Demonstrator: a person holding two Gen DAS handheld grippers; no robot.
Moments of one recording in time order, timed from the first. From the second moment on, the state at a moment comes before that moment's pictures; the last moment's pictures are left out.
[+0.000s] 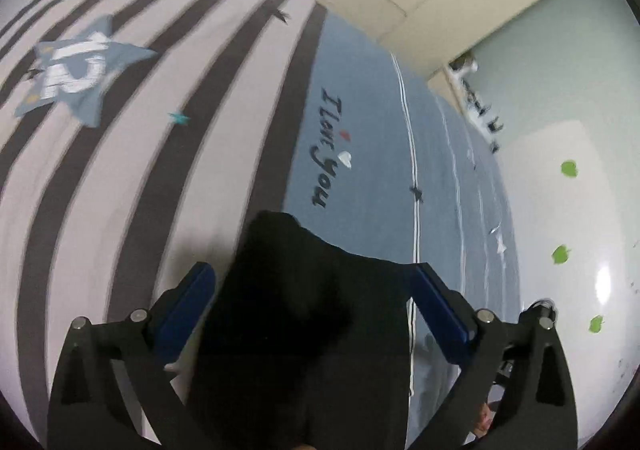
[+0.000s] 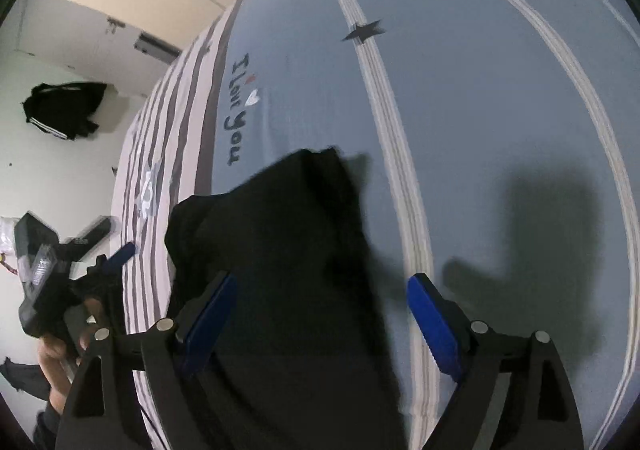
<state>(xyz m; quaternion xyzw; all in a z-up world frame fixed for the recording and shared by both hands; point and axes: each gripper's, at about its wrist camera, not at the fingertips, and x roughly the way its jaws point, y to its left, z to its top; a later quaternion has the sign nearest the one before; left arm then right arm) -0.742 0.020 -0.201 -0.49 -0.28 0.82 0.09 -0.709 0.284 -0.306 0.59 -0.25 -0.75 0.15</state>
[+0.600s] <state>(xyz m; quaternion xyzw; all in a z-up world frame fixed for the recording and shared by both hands) -0.764 0.096 -0.280 -0.54 -0.11 0.83 0.12 -0.732 0.229 -0.313 0.50 -0.12 -0.85 0.15</state>
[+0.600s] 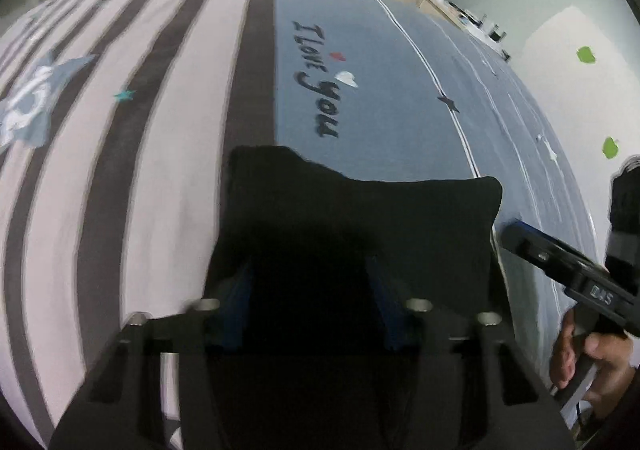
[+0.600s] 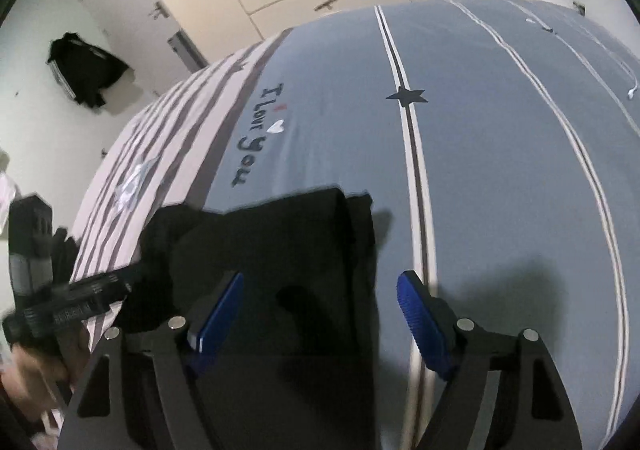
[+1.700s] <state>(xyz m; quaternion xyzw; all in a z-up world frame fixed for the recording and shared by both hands) -0.686 0.051 -0.226 -0.52 -0.20 0.82 0.16 -0.668 0.298 -0.334 0.53 -0.17 -0.81 0.16</state>
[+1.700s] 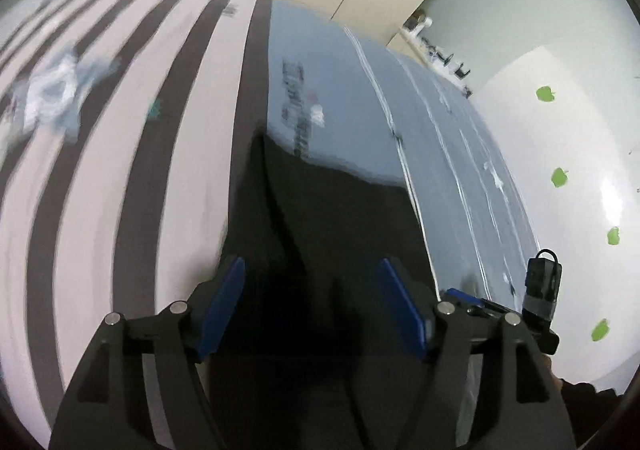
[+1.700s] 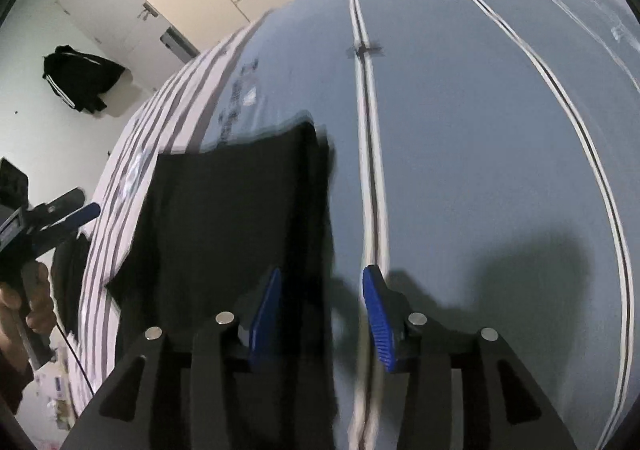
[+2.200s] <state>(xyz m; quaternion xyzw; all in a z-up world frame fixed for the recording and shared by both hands) -0.699 0.073 -0.279 -0.54 -0.23 0.80 0.14 -0.494 0.309 -0.341 0.59 -0.20 -0.76 0.19</state>
